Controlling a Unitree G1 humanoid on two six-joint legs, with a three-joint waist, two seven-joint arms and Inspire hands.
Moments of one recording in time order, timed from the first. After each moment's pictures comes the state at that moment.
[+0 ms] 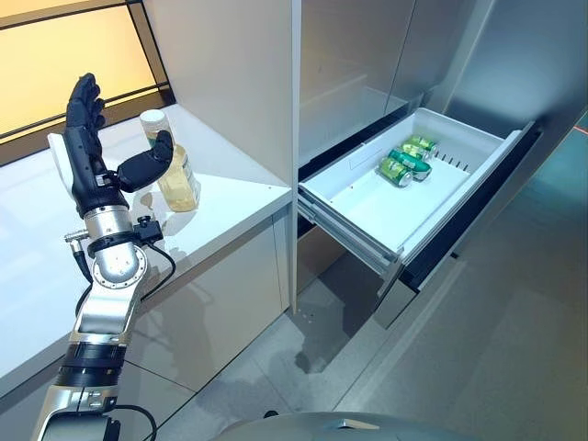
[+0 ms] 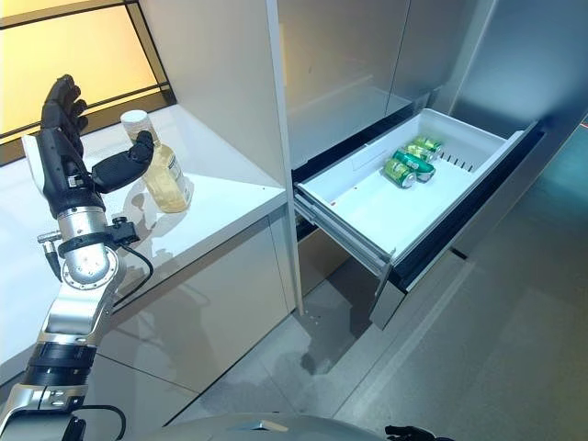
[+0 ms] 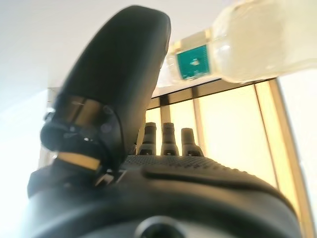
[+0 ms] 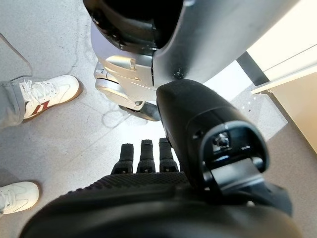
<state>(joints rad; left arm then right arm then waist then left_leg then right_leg) -0.17 0.56 0.08 -0.06 -0.18 -0.13 0.52 0.08 -0.30 0.25 1.20 0.17 0.11 0.18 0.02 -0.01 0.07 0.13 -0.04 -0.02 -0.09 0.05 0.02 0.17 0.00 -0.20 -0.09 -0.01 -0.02</state>
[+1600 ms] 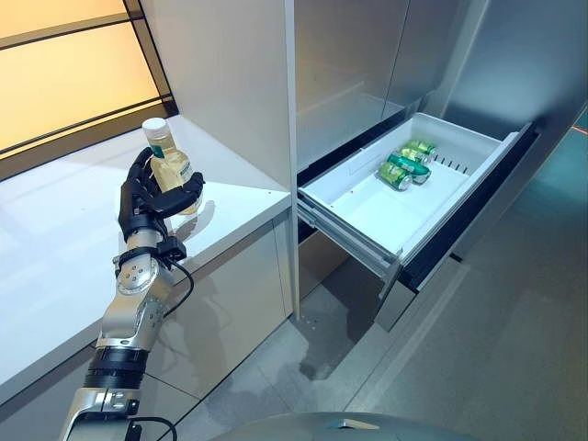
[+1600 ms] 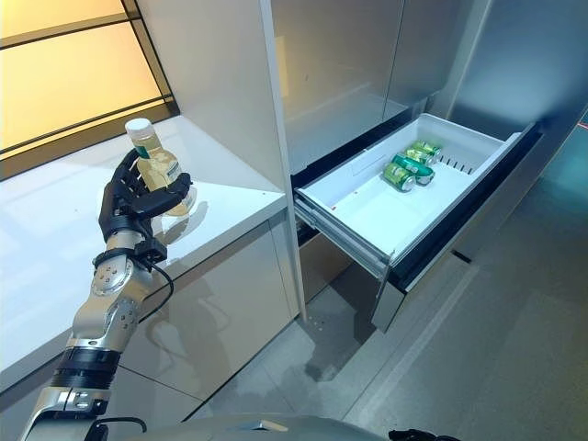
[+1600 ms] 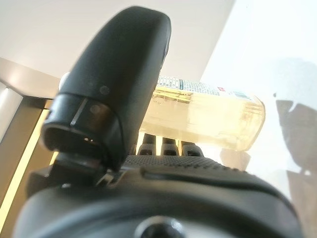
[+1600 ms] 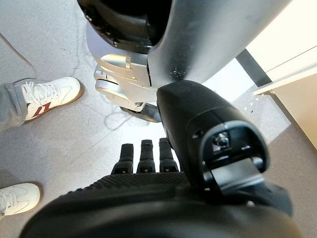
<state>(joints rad) -0.16 0.45 0.05 0.05 -0.57 0.00 0.38 0.08 -0.31 0.25 1.18 0.16 0.17 0.18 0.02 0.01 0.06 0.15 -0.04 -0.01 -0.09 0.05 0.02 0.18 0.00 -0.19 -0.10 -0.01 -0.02</state>
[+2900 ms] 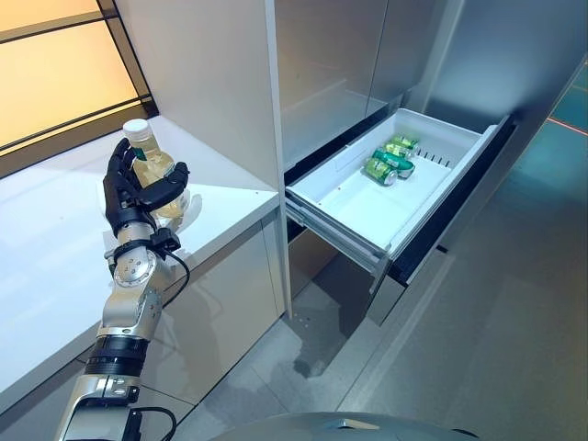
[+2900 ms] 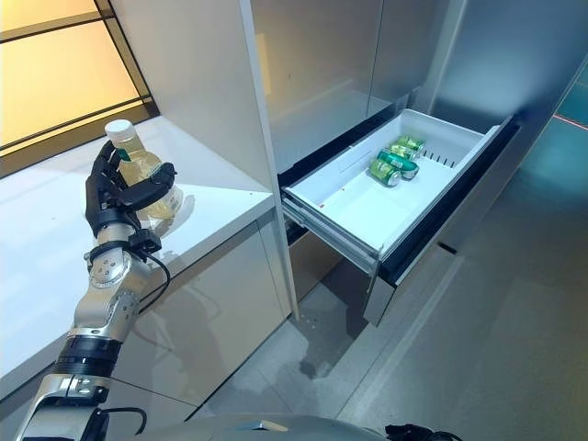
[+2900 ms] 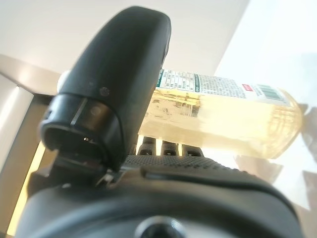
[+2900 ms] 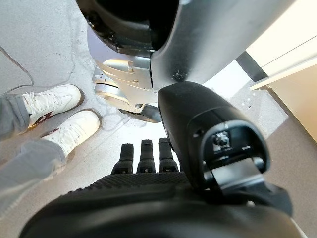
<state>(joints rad) -0.24 0.48 0.05 0.18 -0.52 -0.09 0.46 0.06 -0.30 0.25 1.18 0.16 0.17 0.18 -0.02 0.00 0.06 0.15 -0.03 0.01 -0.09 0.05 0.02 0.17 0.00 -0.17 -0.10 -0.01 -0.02</state>
